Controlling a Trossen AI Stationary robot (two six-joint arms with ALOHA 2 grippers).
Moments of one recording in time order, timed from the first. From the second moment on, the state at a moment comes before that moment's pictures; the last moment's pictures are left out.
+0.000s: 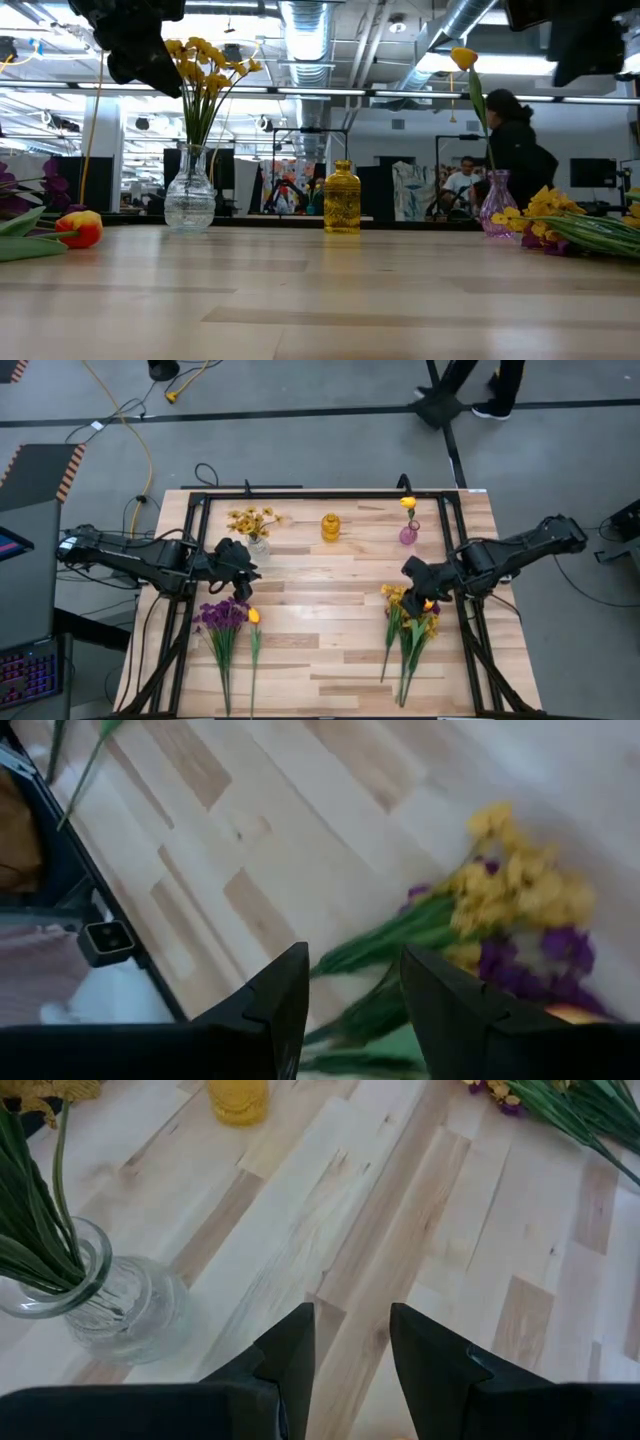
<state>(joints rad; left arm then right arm) -0.15 0.94 0.82 -0.74 -0.33 -0.57 0.34 1.04 0.96 -0.93 0.05 1.12</state>
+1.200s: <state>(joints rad) -0.15 0.94 0.81 -0.74 -0.34 -0.57 0.63 1.37 0.96 -1.01 -0.02 1.72</state>
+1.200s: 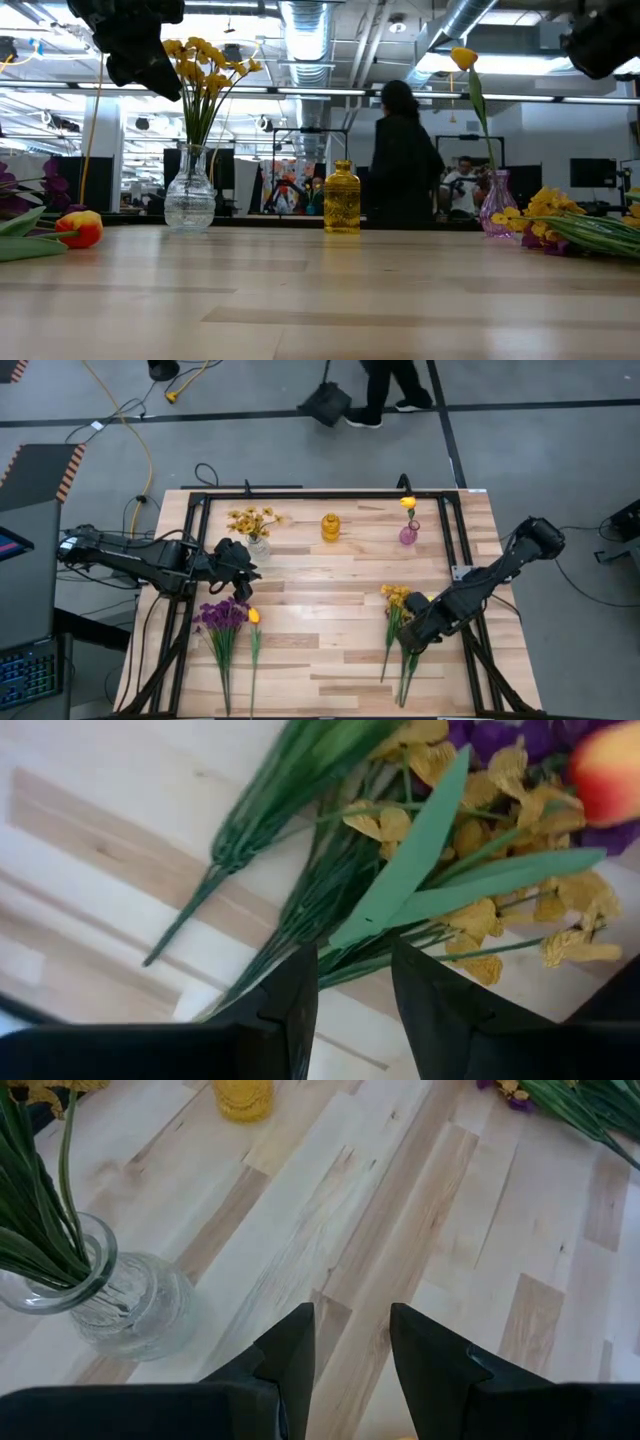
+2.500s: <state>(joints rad) -0.15 0.94 0.81 -0.74 -0.34 -0.56 0.67 1.62 0.96 -0.98 -0.03 1.88</state>
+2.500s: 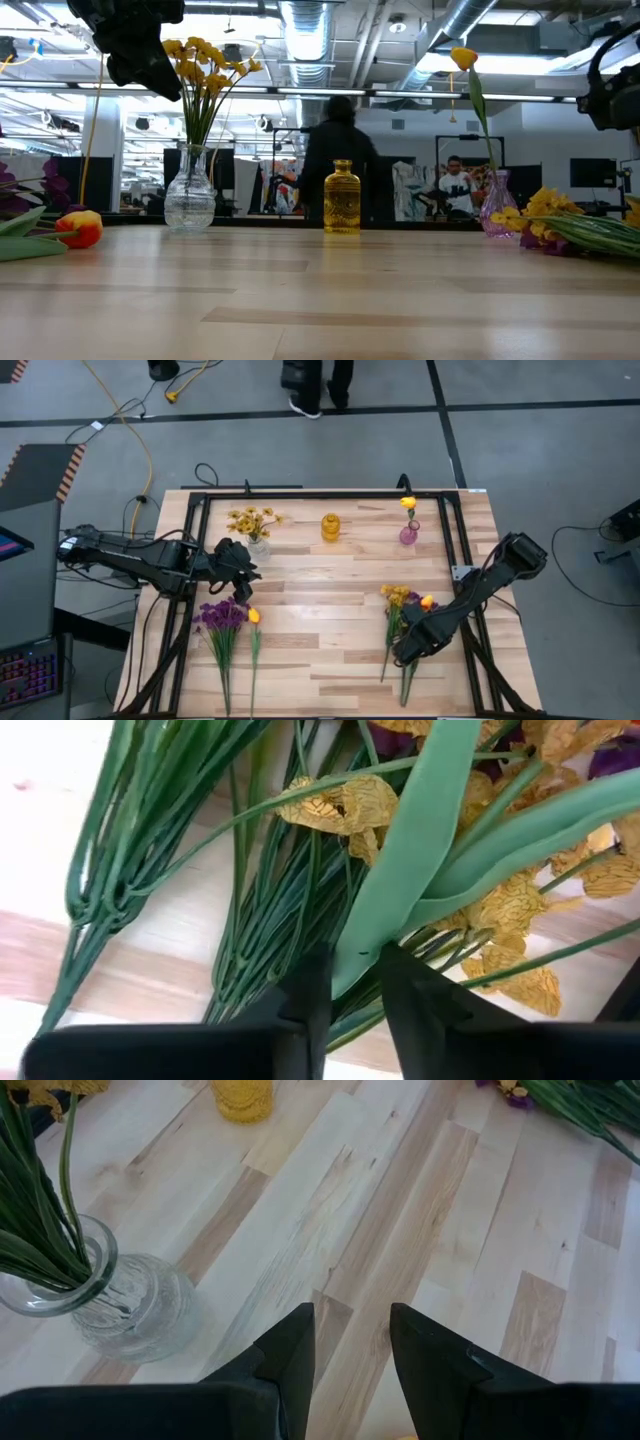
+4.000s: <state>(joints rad) -0.15 0.94 0.81 -0.74 -0.35 -0.56 0.67 1.36 0.96 -1.04 0.09 1.69</state>
